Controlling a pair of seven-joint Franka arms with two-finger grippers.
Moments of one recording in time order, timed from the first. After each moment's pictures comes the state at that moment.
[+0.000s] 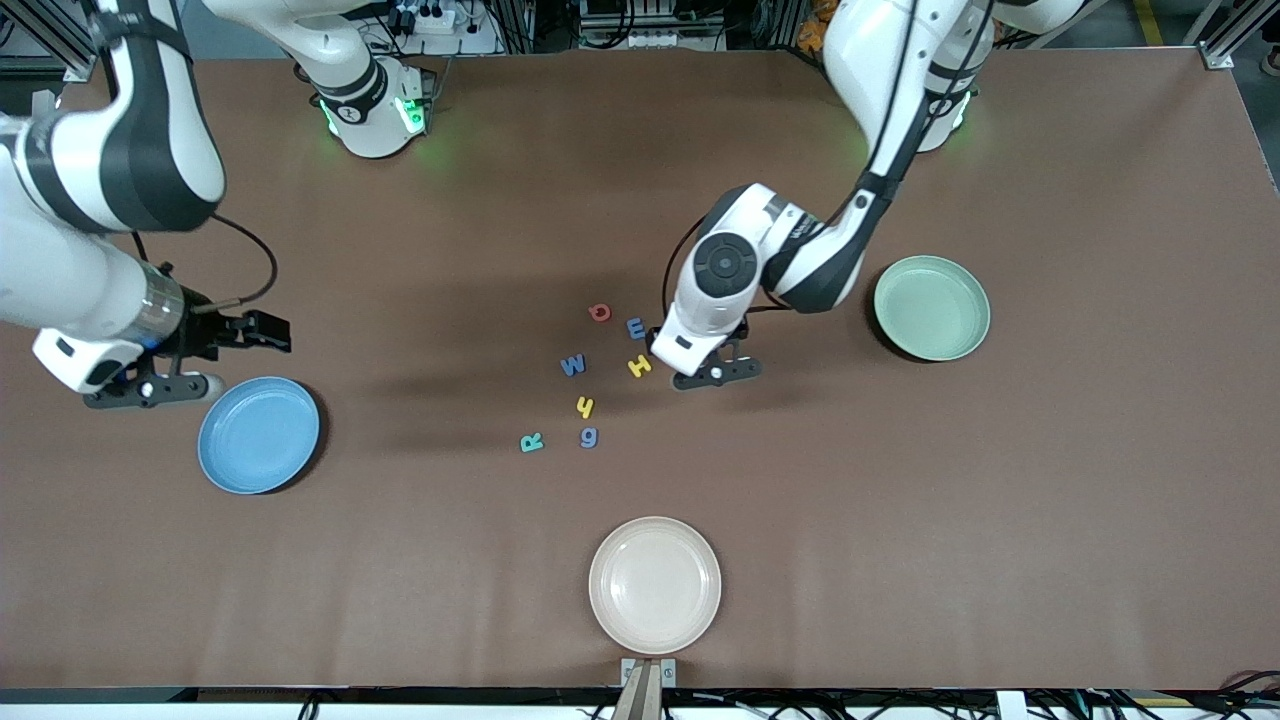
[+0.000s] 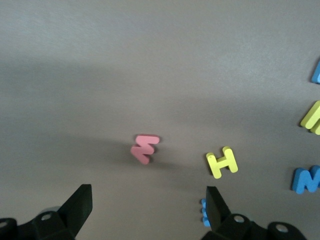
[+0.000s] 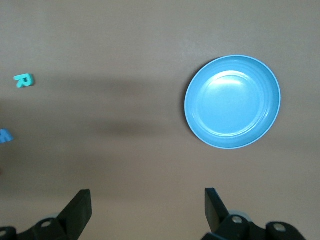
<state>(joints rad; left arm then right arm) -0.74 0.65 0.01 -1.64 -0.14 2.24 -0.83 0.15 0.22 -0.10 -1.70 0.04 1.78 -0.04</state>
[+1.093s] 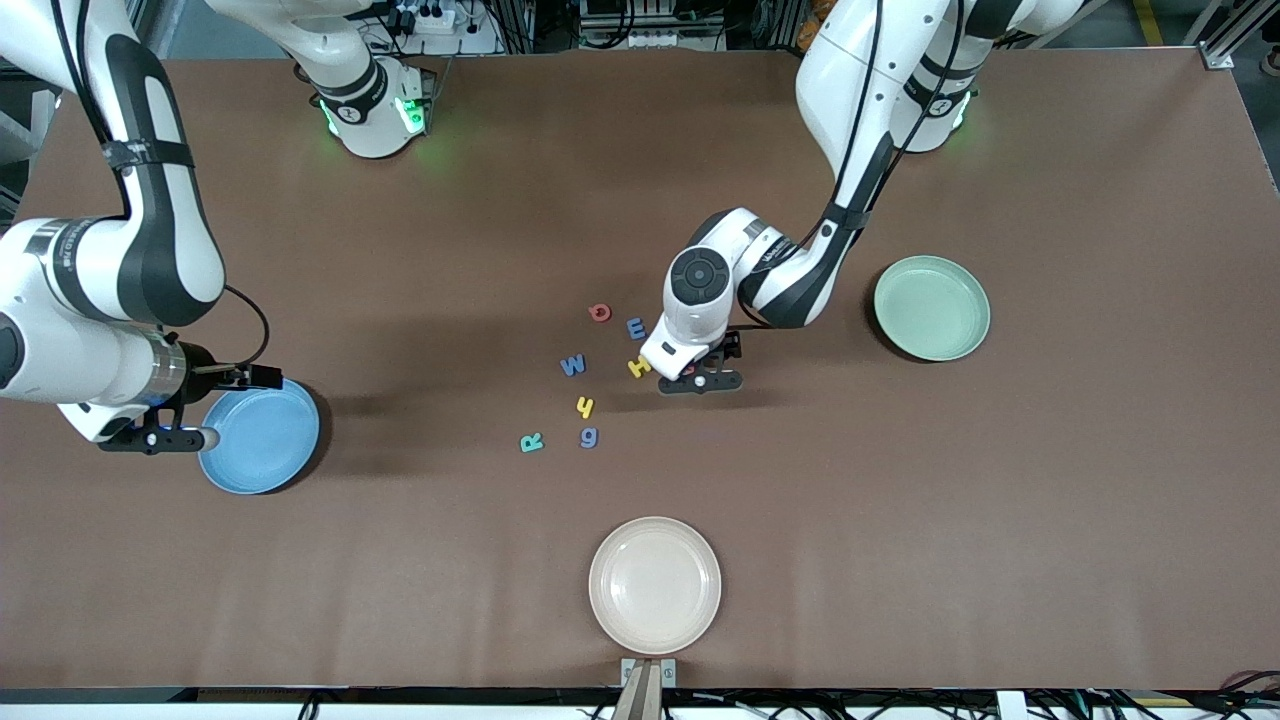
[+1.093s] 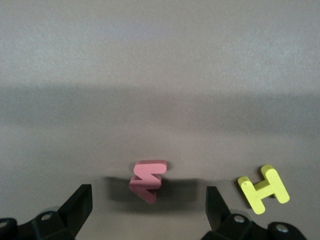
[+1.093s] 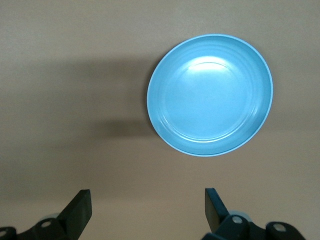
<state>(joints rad) -0.75 0.73 0.00 -1.67 -0.02 2.35 -0.78 0.05 0.36 -0.11 -1.70 0.04 1.86 -0.04</state>
